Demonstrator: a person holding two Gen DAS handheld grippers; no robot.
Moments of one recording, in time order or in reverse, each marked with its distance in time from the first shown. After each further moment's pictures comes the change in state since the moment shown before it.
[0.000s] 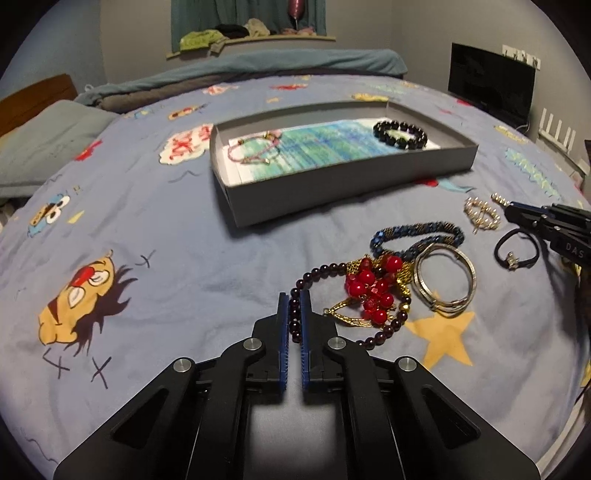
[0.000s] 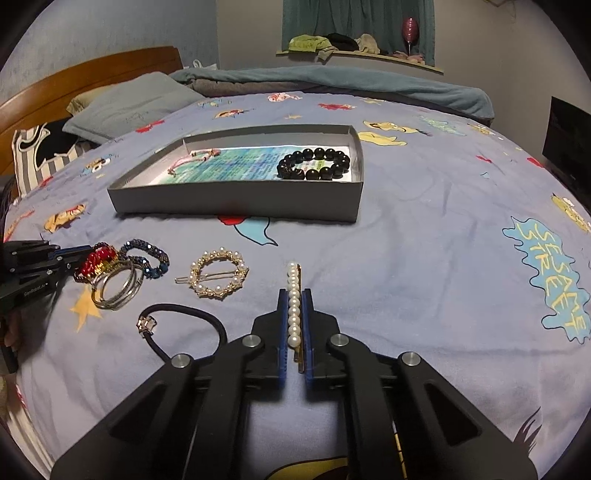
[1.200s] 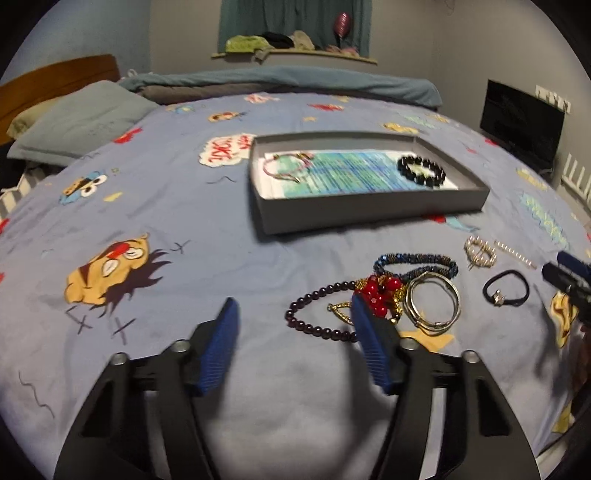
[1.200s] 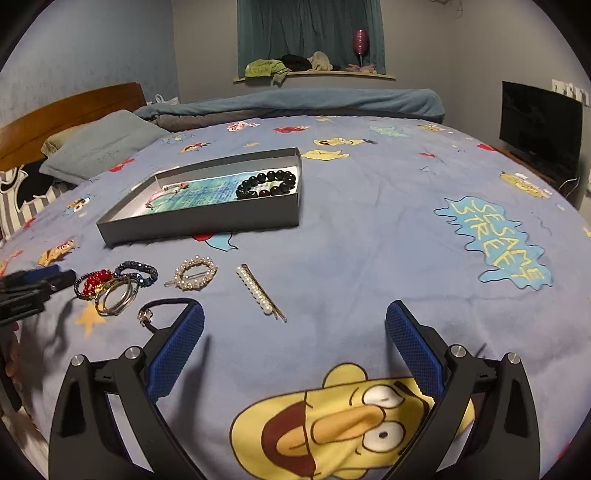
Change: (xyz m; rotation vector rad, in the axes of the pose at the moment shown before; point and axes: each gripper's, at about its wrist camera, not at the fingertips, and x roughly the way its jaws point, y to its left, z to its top) left arm -0.022 -0.002 -0.002 -0.150 -0.040 0.082; right arm -0.047 -0.017 -0.020 0.135 -0.097 -0.090
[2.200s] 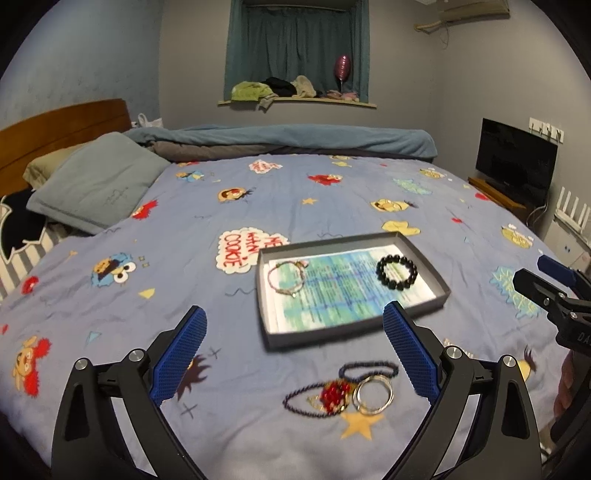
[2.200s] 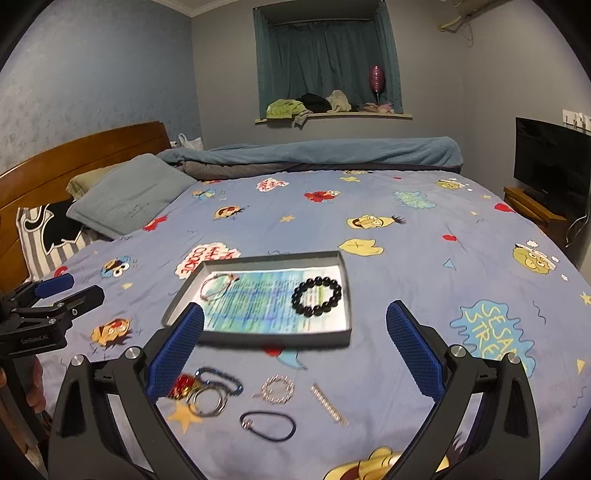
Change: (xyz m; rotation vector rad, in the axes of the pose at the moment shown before) left arm -0.105 -0.014 0.097 -0.006 -0.166 0.028; right arm -0.070 0.054 0.113 -0.015 -0.134 0.059
